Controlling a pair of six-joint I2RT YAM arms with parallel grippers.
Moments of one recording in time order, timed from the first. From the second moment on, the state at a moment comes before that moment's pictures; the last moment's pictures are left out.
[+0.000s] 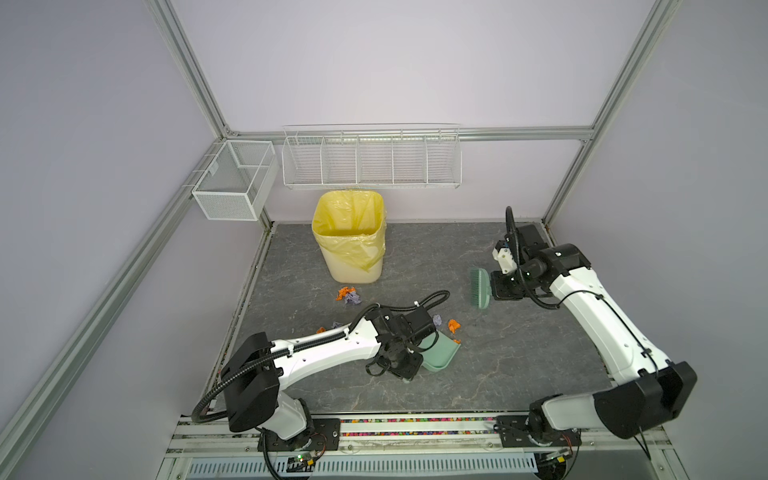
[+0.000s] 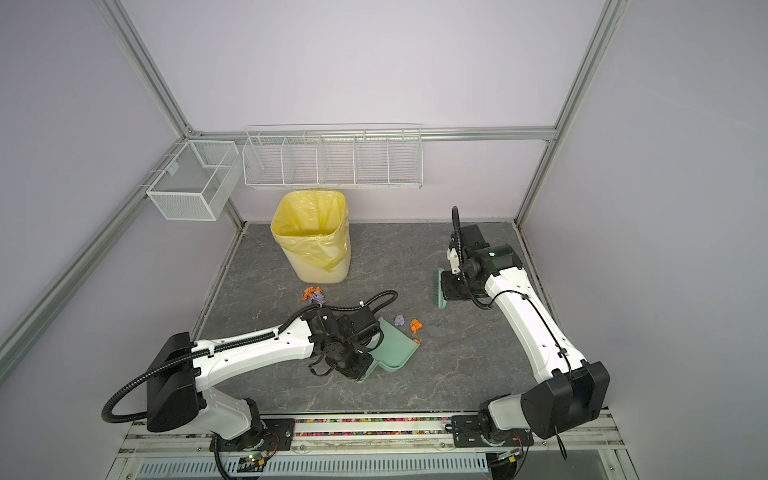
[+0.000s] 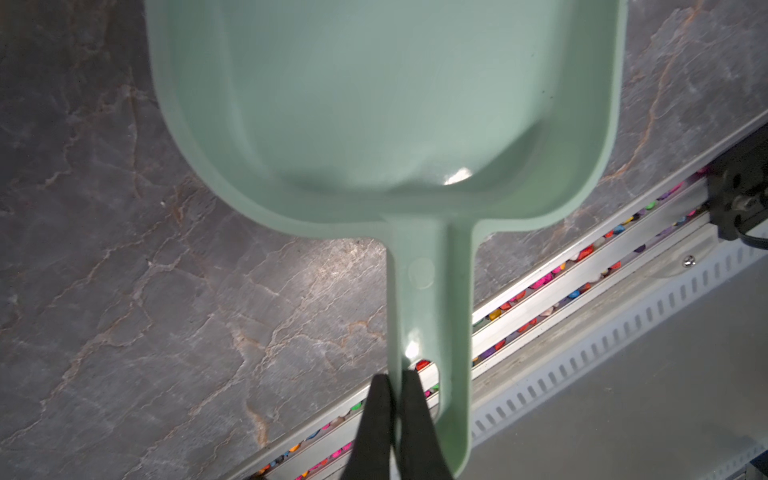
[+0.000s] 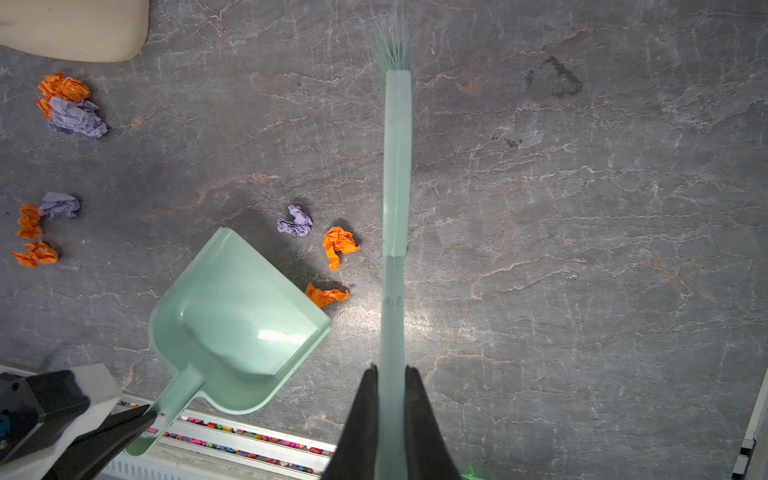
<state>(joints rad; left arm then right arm) -1.14 1.52 1.13 -0.99 0.13 -0.52 0.31 1.40 1.45 -1.26 -0.06 0.23</state>
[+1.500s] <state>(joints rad) -1.19 1.53 1.02 -0.91 0.18 -0.58 0.42 1.53 1.46 -1.27 -0.06 0.22</state>
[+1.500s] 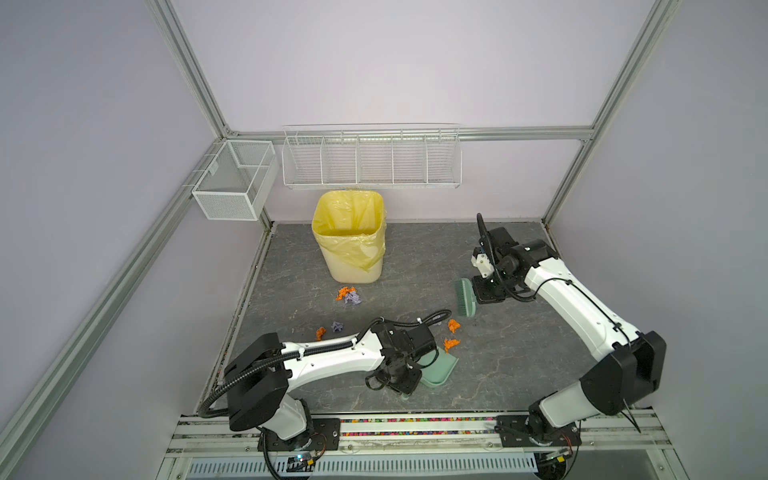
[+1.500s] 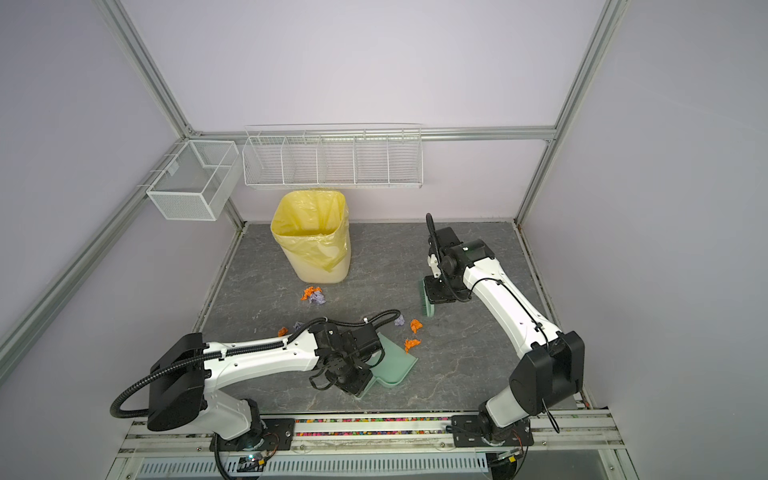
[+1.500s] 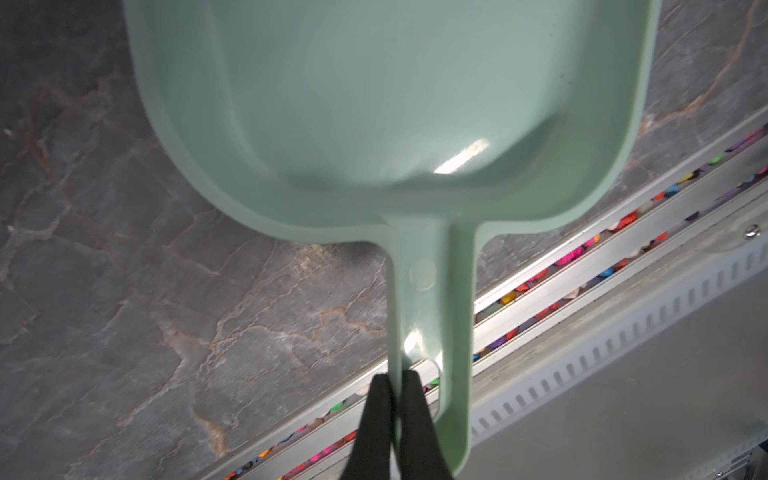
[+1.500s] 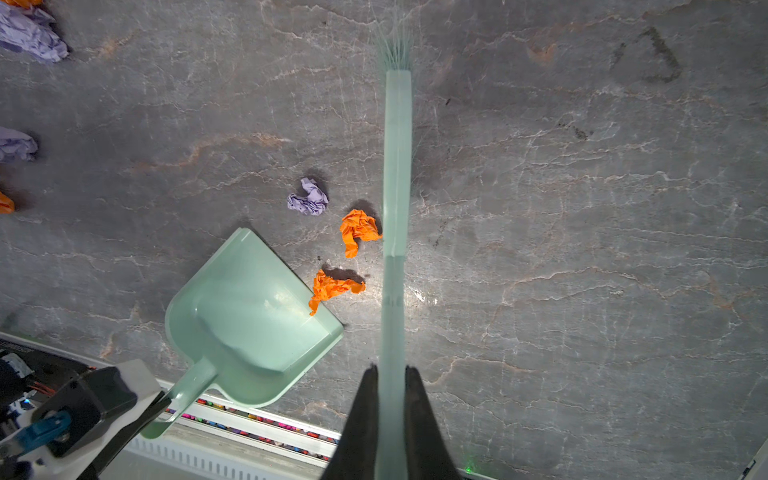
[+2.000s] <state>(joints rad) -1.10 1.59 1.04 -0.89 0.20 -0.55 0.51 1.46 1.36 -1.27 -0.13 0.22</state>
